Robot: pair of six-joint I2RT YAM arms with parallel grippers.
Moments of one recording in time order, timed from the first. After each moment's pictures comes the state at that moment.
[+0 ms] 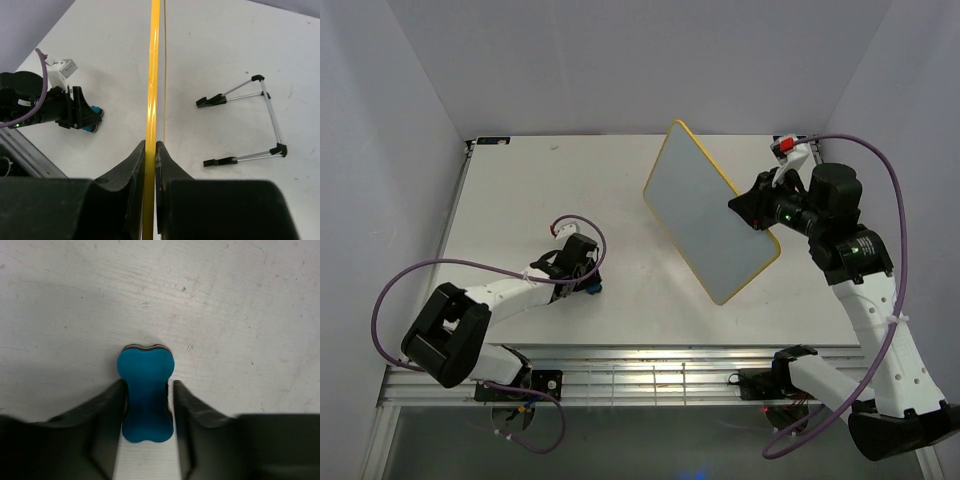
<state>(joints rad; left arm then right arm) -0.59 1.38 0.60 -0.15 -0.28 -0.81 0.28 0.95 1.22 -0.58 -0.44 0.13</state>
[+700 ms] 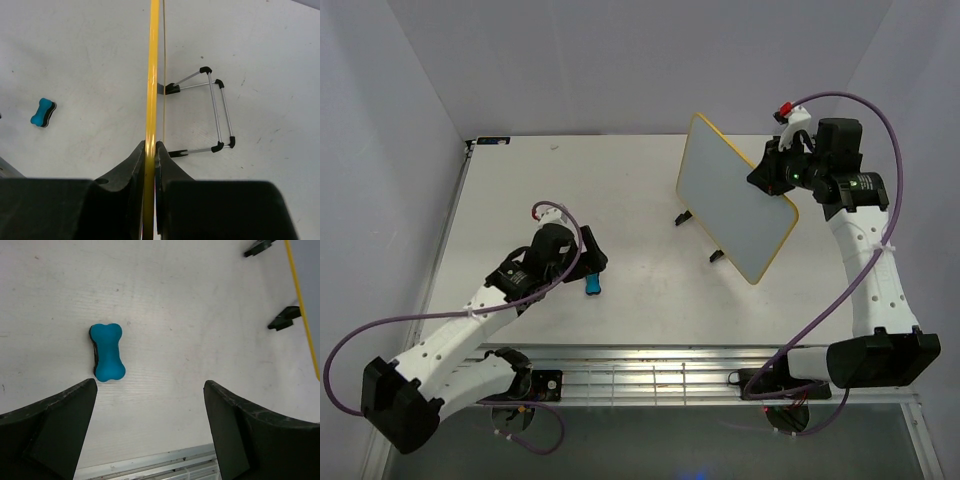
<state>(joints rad) -0.61 1.03 0.75 -0.46 -0.20 -0.75 0.10 1.30 1.51 -0.76 -0.50 -0.12</state>
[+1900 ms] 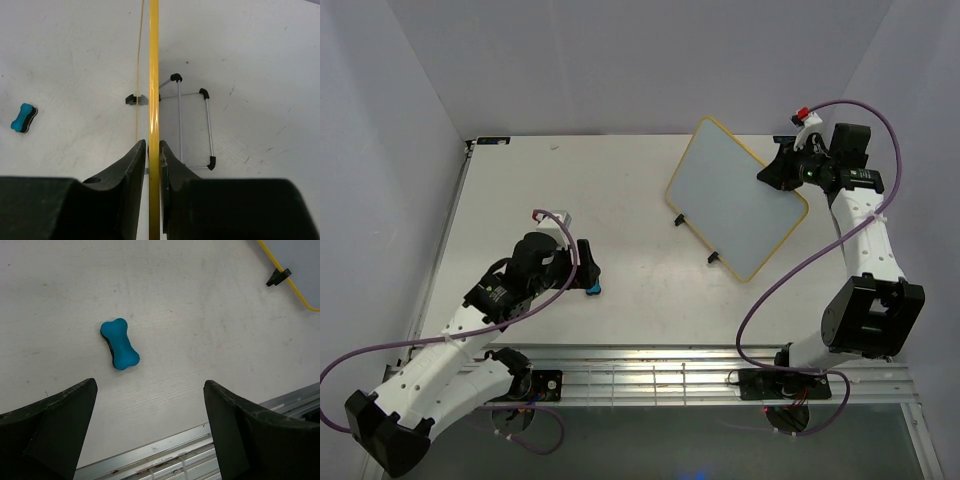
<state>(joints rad) -0.62 0.82 0.76 -0.57 -0.11 -0.45 -0.11 1.48 1.41 -0.54 -0.78 -0.20</state>
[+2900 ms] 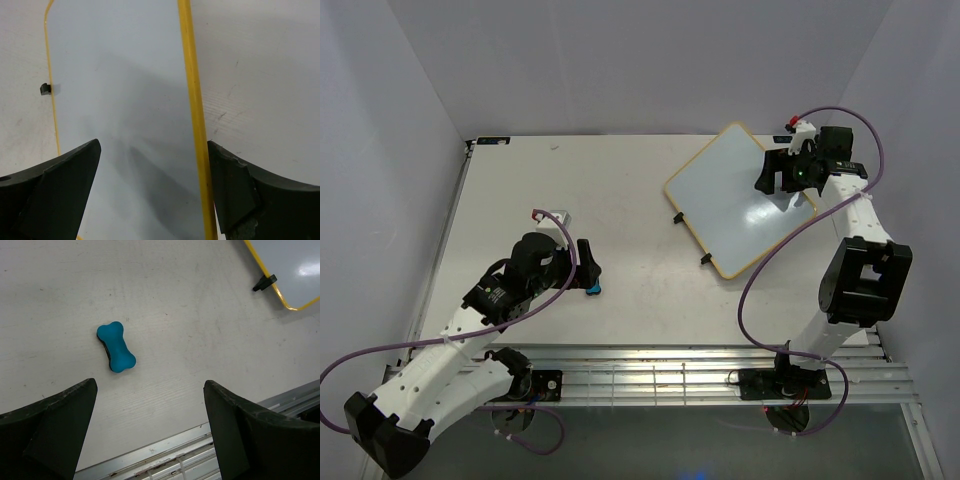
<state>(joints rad) -0.62 0.80 0.76 -0.56 -0.10 -0.45 -0.13 1.70 1.45 -0.51 -0.50 -0.23</state>
